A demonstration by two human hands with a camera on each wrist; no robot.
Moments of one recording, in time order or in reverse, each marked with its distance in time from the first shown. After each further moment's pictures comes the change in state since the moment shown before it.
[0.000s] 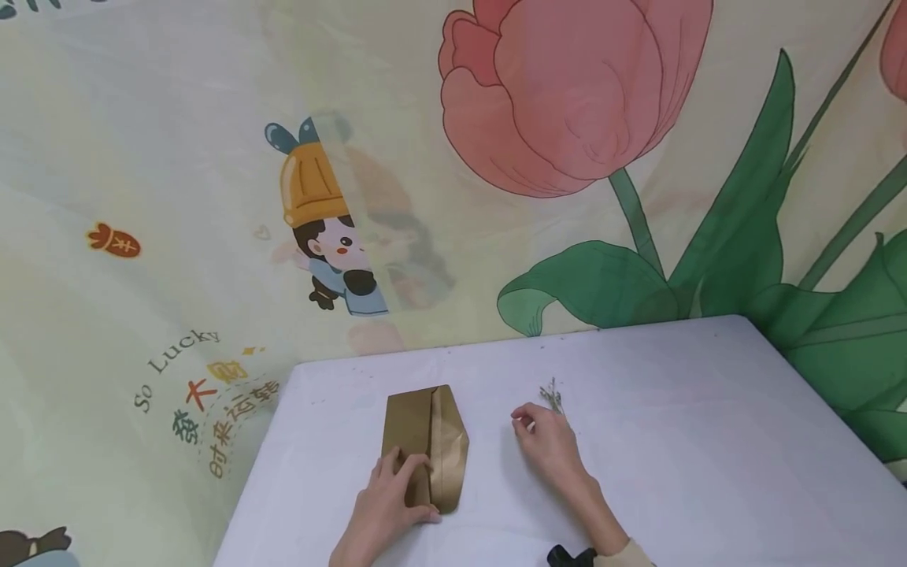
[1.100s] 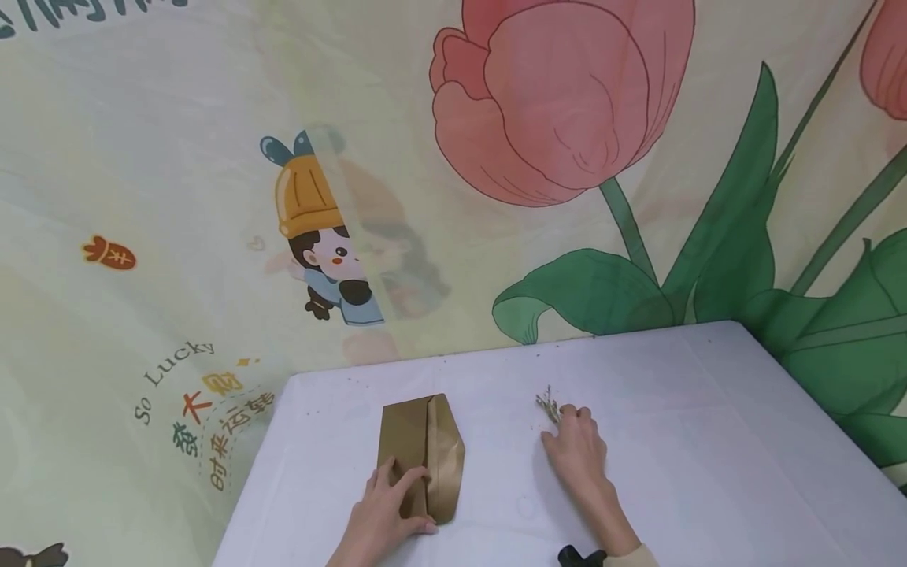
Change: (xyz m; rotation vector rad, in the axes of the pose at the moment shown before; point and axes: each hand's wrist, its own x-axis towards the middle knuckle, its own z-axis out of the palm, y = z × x) left_hand 0.003 0.003 -0.002 0.002 -0.032 -0.025; right_hand 0.009 0.037 -0.012 -0.213 0.121 0.204
